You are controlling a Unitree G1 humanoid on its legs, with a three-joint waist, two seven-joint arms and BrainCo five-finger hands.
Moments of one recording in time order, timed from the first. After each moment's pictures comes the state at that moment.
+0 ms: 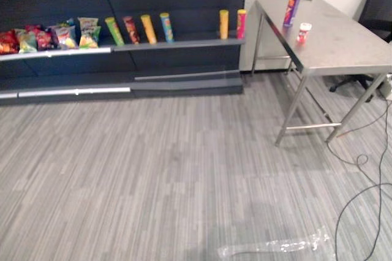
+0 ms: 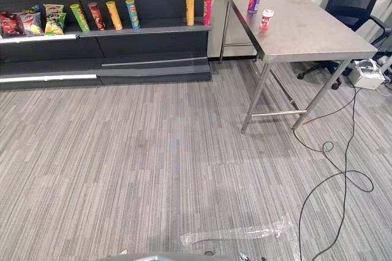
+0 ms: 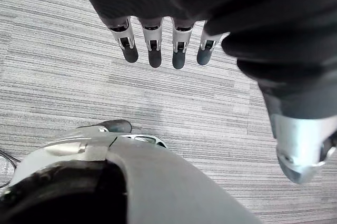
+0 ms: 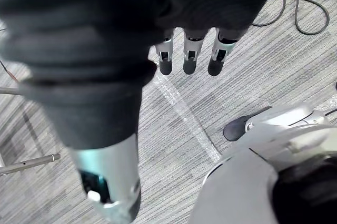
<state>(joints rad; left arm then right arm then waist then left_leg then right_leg) 0.18 0.13 0.04 1.23 -0.15 -0.17 0.02 0.16 -0.07 -0.35 1.23 0.25 -0.18 0.05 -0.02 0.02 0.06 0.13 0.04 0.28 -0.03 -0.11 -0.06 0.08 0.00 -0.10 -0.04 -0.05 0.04</state>
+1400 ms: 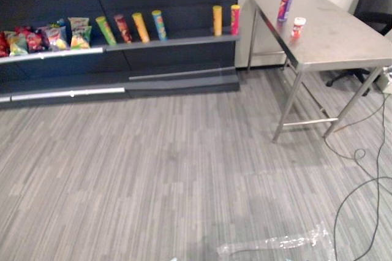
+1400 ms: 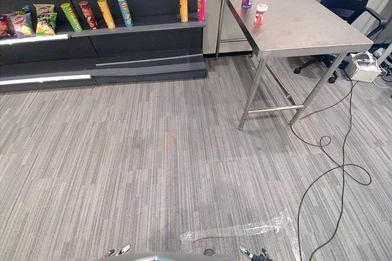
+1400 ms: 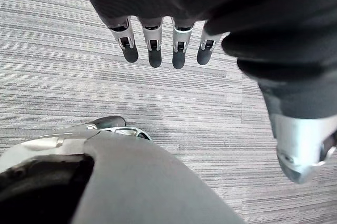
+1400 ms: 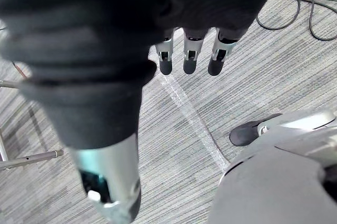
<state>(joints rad) 0.15 0.13 0.00 1.23 -0.16 -0.17 0.02 0.12 -0.07 -0.39 1.22 0.16 -0.18 0.03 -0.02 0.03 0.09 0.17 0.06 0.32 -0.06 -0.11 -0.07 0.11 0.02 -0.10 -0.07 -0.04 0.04</state>
